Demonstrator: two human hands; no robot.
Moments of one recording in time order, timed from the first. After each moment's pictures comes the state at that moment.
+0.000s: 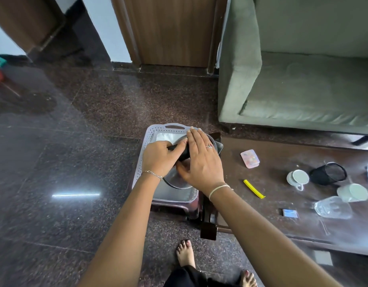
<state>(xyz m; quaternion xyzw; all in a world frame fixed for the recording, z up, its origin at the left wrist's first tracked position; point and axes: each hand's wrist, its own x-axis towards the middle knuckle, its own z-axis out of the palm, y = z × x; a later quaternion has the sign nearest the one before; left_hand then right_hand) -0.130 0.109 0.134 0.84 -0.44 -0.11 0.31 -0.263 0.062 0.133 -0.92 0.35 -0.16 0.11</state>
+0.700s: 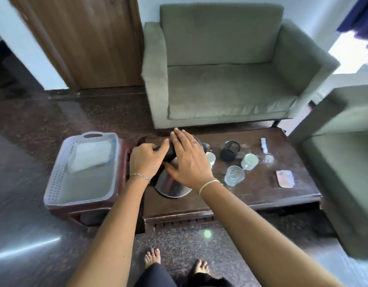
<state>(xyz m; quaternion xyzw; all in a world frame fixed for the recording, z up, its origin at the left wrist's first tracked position) -0.428 0.060 0.165 0.81 -0.46 -0.14 0.33 -0.574 0.038 0.176 -0.89 0.40 -0.20 0.08</state>
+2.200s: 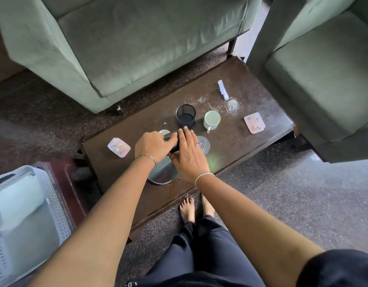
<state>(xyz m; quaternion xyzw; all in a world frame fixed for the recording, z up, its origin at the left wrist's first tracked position) -0.578 -0.132 0.035 0.71 -0.67 -0.21 -0.02 -0.704 -0.071 0.027 -0.70 0.66 -0.13 0.26</state>
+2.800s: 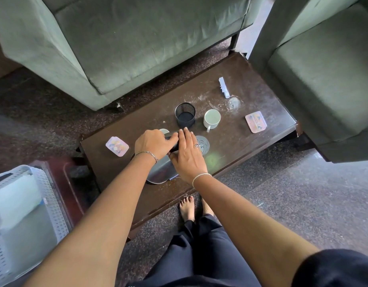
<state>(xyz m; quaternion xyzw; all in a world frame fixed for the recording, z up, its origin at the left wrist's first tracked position) -0.588 -0.145 0.027 0.70 -0.68 -0.20 -0.06 -0.706 -0.078 0.008 -0.67 0.67 -0.13 0.29</state>
